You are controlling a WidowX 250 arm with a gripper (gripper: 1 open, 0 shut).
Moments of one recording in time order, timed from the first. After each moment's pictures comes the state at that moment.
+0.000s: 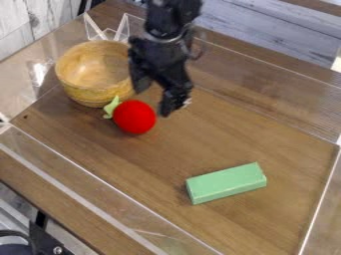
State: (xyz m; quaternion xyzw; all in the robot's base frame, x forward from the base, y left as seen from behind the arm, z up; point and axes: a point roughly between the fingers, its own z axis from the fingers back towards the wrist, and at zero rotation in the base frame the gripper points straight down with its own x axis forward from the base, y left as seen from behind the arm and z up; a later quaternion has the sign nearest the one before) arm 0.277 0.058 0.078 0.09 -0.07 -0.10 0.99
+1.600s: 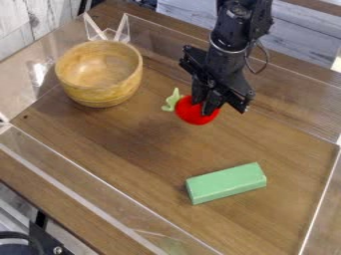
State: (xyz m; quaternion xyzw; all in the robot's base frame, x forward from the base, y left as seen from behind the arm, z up) arm 0.311 -0.017 0.068 0.09 -0.05 -0.10 0.99
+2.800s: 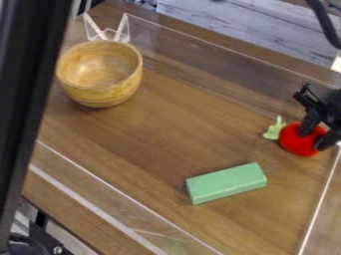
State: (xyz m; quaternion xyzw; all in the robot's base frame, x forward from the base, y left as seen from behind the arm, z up) arm 0.364 -0.156 0.035 0.09 -0.06 -0.13 0.99
